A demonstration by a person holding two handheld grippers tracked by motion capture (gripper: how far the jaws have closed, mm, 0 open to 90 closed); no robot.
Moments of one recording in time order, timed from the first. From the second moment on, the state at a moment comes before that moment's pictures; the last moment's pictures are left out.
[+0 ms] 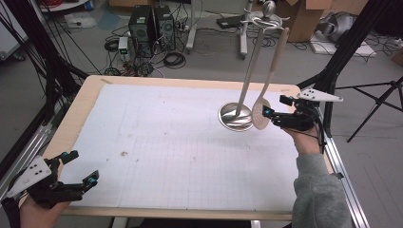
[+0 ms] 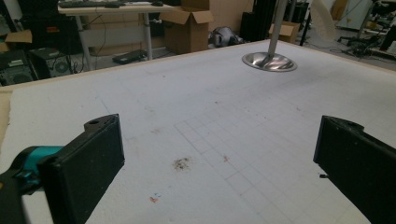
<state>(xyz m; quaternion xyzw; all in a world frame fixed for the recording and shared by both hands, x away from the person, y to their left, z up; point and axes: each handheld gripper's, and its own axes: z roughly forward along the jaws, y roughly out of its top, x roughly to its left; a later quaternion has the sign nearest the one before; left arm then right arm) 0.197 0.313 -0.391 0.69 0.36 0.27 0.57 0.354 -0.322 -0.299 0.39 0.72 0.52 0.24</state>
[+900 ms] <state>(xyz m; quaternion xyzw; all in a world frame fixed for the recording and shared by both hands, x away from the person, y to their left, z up) 0.222 0.309 -0.393 0.67 0.37 0.28 0.58 0.306 -0.324 -0.340 0.39 0.72 0.52 0.25</state>
